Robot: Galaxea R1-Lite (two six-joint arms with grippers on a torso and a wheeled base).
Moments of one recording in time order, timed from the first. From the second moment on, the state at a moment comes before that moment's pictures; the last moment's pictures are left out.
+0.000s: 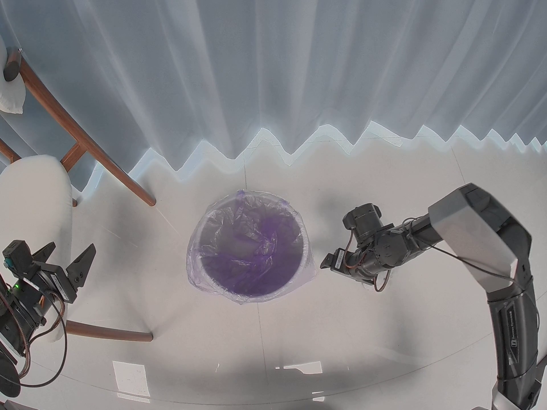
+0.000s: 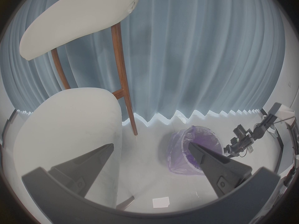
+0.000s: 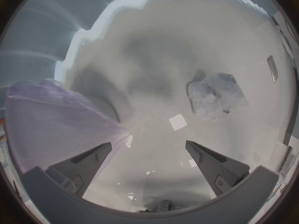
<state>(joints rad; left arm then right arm) 0.01 1.20 -0.12 -0.99 -0.04 -0.06 0.27 2.48 -1.56 0.06 -0.02 0.69</state>
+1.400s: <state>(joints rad) 0.01 1.16 -0.15 -1.00 -0.07 -0.06 0.64 2.34 -1.47 -0.10 -0.21 1.28</state>
